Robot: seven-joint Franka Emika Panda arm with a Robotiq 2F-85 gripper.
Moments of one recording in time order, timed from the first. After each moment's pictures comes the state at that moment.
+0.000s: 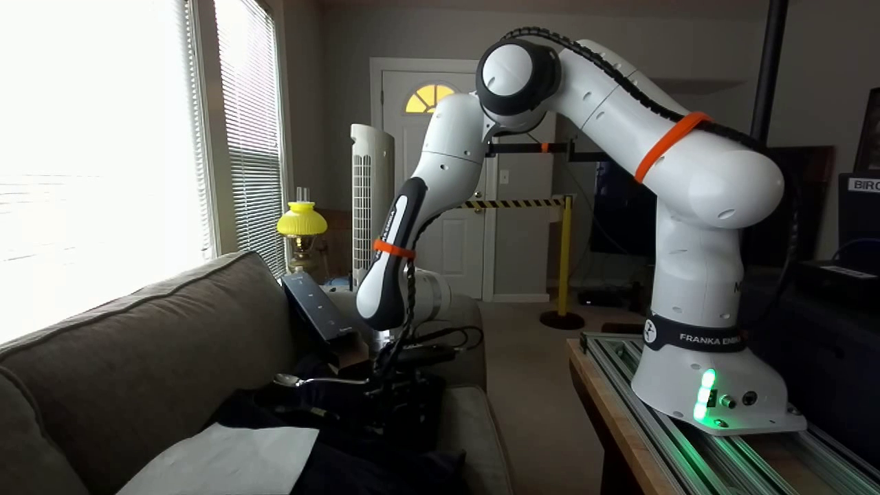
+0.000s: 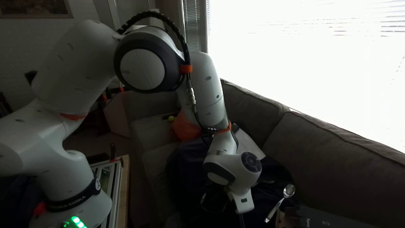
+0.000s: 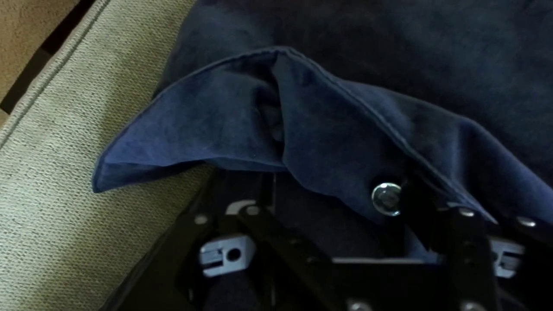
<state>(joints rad) -0.29 0.82 0.11 -2.12 0.46 2.72 0.18</state>
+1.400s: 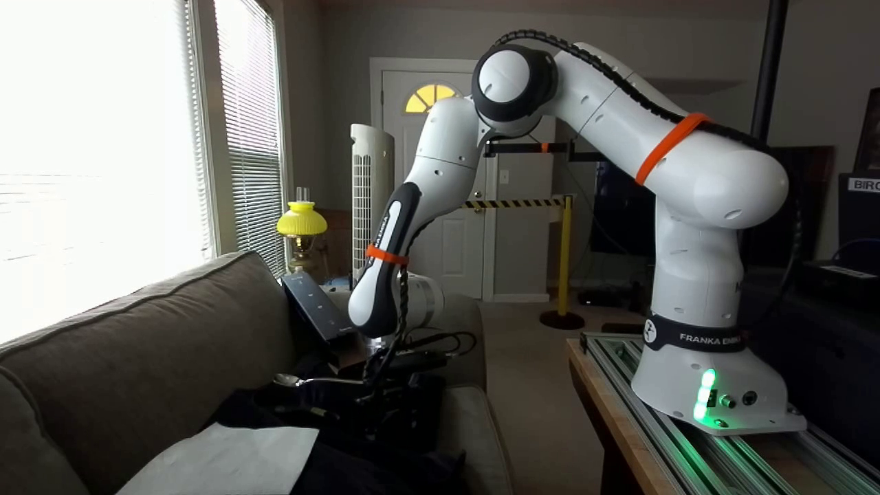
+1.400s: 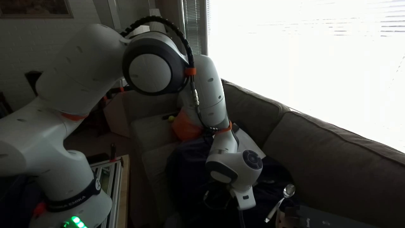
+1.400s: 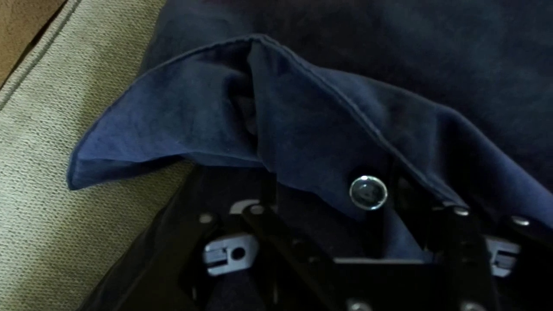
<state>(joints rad) -0.25 0.85 0.09 -2.07 0.46 2.72 0.22</state>
